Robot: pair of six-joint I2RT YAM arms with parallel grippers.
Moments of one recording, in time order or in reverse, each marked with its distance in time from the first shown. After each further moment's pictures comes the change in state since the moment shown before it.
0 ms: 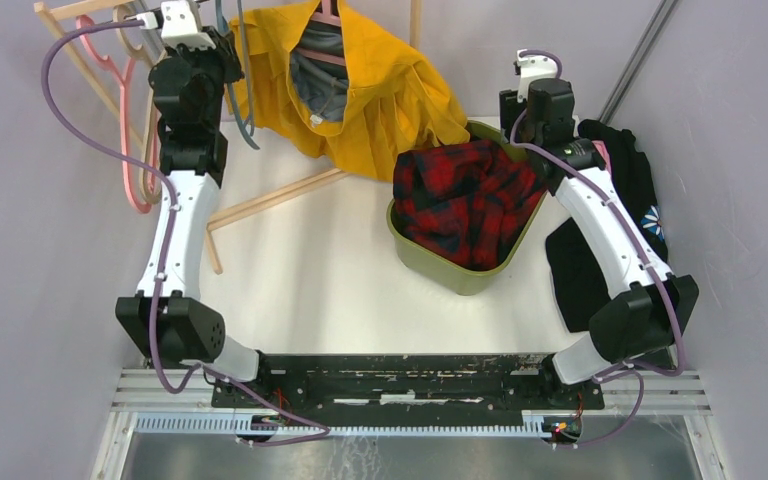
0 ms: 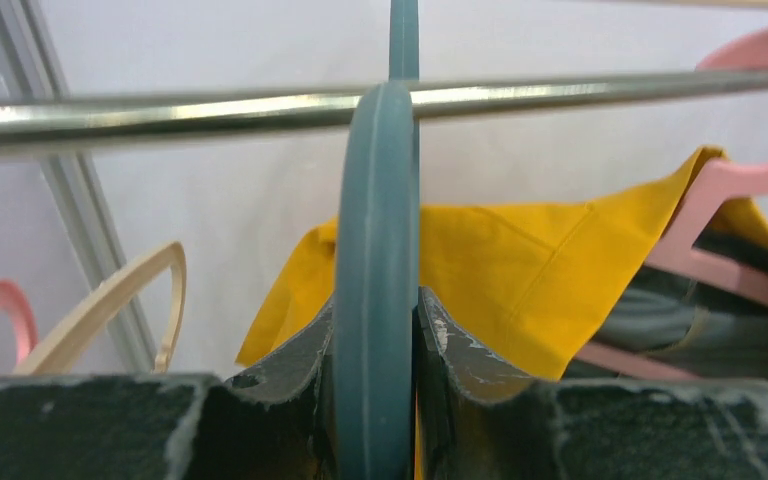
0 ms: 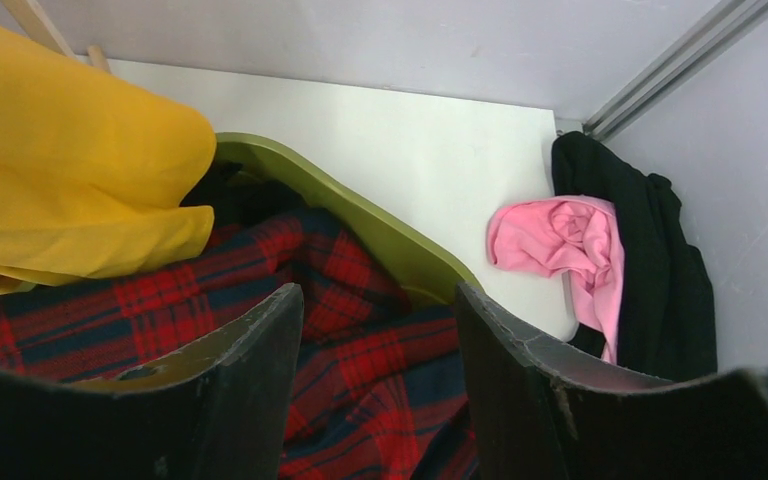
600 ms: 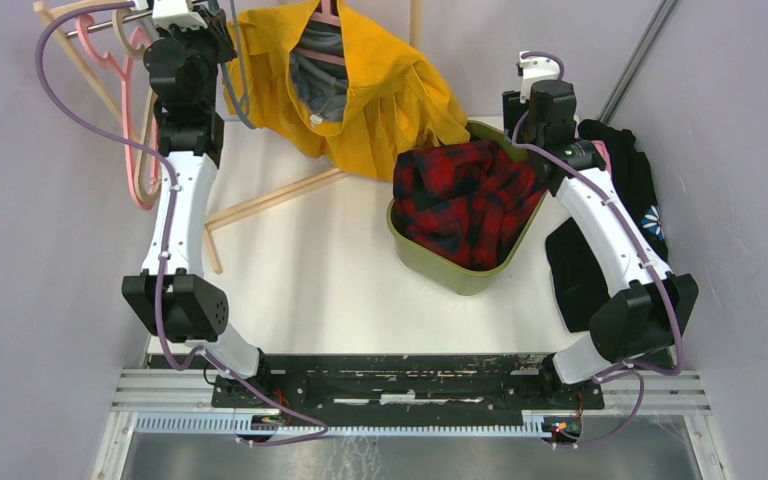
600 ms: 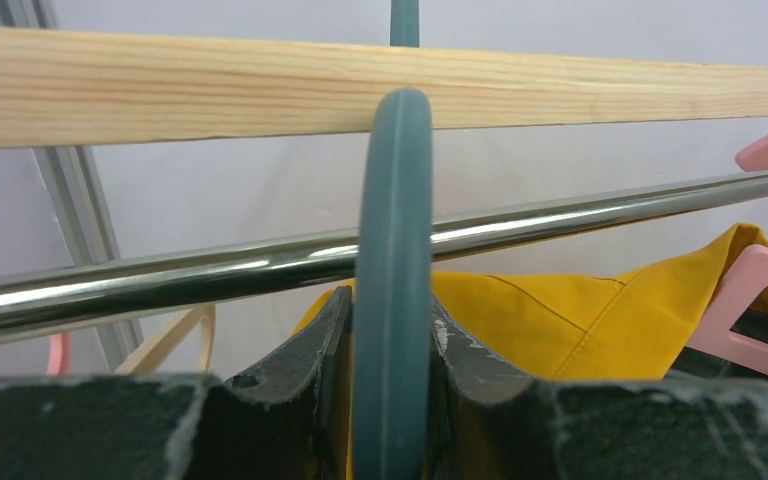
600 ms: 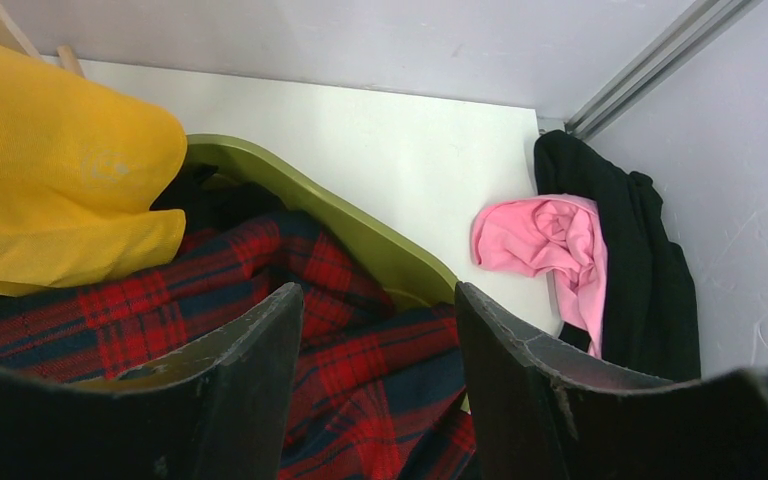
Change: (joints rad) left arm 0.022 0.148 0.196 0.020 -0.002 -0.028; right arm -0.015 -0.003 -0.031 0.034 0.022 -0.026
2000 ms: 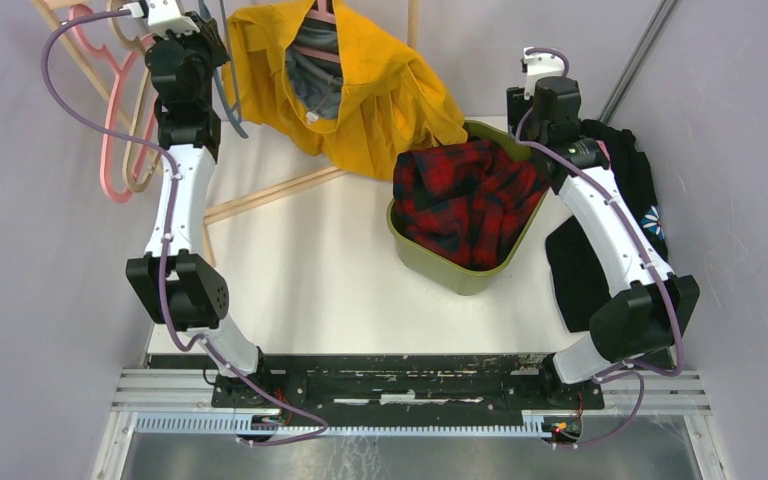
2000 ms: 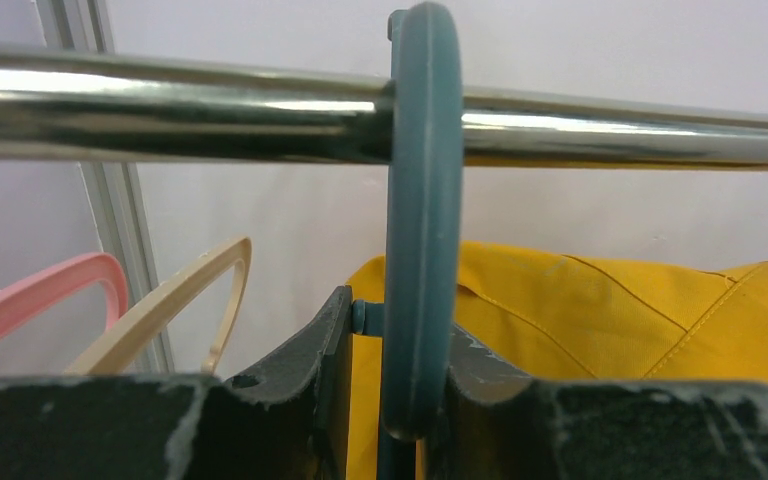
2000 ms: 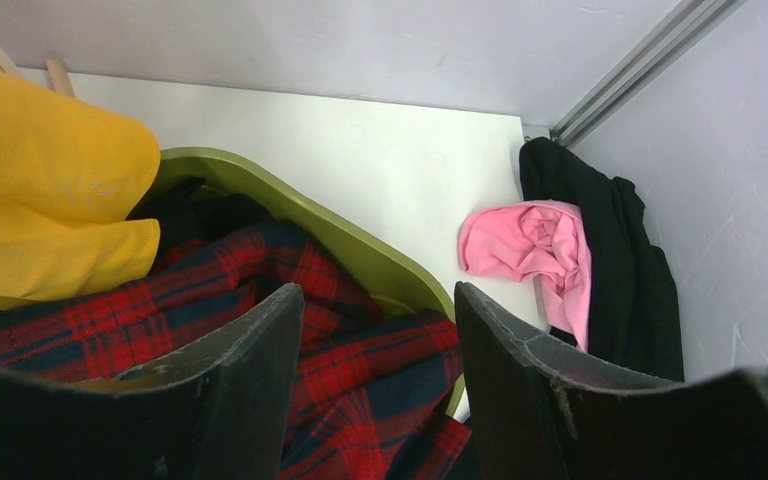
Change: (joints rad) left arm 0.063 0.081 -0.010 0.037 -0.024 -0.055; right arm -0.012 0.000 0.019 -0.001 0.006 -0.011
